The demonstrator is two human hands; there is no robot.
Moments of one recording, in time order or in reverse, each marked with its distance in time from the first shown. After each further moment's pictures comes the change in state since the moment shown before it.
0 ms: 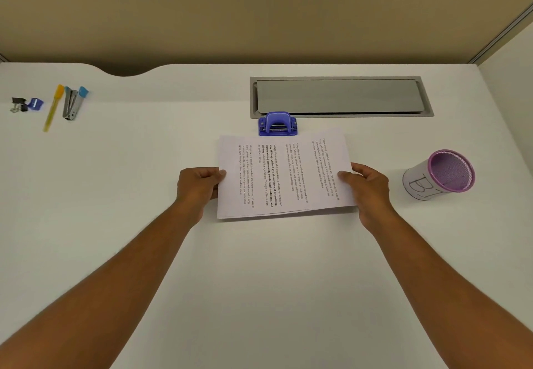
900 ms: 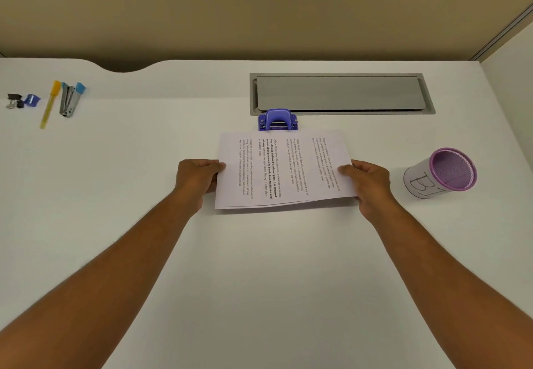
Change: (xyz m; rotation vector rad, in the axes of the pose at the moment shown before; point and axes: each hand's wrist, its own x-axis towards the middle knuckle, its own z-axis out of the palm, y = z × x) left_hand 0.010 0.014 0.003 0.018 0.019 -0.071; right_hand 0.001 -0.014 0.003 0.040 0.005 0.045
